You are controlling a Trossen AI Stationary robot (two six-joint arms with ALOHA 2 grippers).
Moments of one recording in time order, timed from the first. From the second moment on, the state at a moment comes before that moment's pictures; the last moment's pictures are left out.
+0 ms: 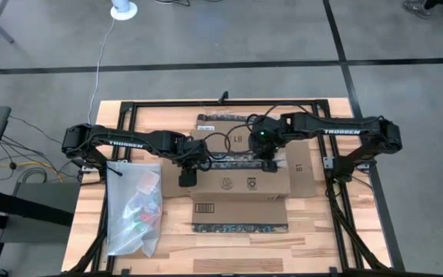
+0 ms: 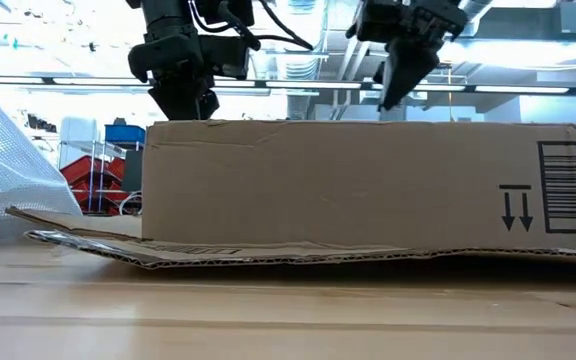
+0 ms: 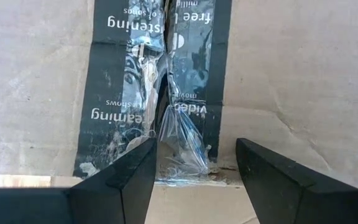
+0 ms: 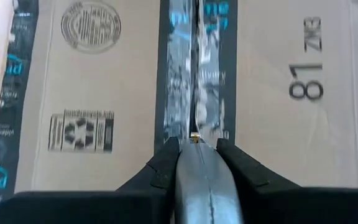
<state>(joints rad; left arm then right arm) 0.04 1.58 1.19 -0.89 -0.08 -0.01 -0.16 1.45 1.25 -0.91 -0.10 -0.16</state>
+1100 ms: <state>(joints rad) 0.04 1.57 1.19 -0.91 -0.08 -0.03 -0.22 0.85 1.10 -1.04 -0.04 0.05</state>
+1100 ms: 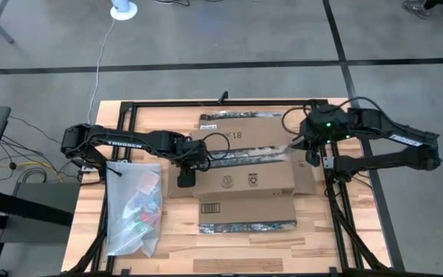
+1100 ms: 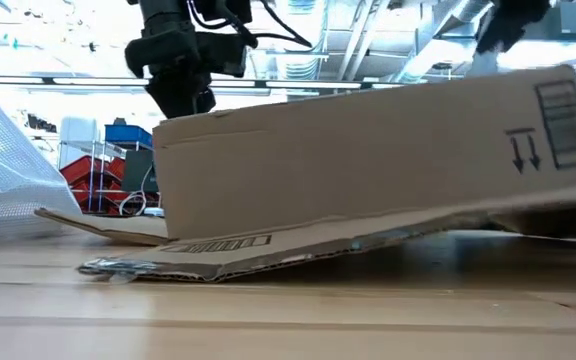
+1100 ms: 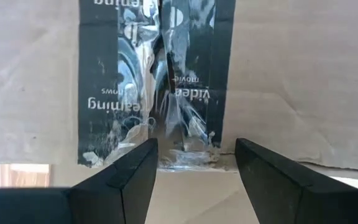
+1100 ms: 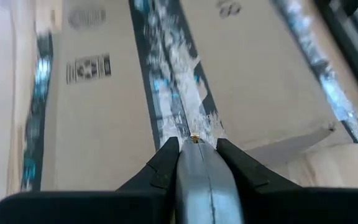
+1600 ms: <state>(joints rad) 0.04 1.58 1.48 -1.03 -0.08 -0.05 -0.17 0.84 1.11 -0.92 -0.05 0.09</state>
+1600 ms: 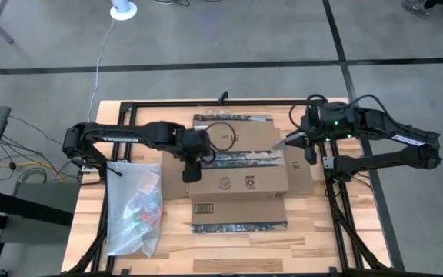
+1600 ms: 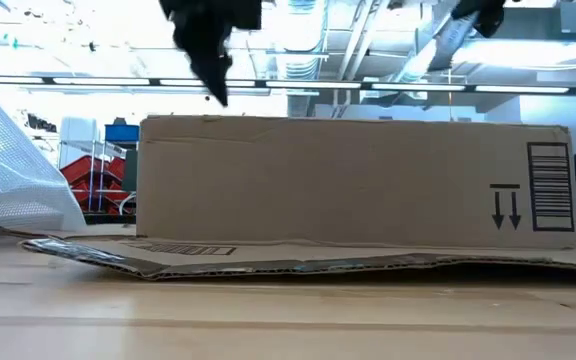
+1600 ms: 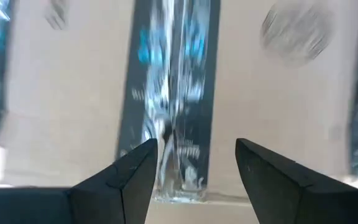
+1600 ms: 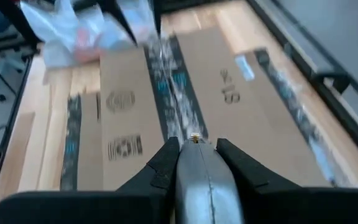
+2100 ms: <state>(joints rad) -0.14 1.76 1.56 -0.96 0.19 -0.02 -0.11 0.83 1.11 -1.00 -0.08 0.11</state>
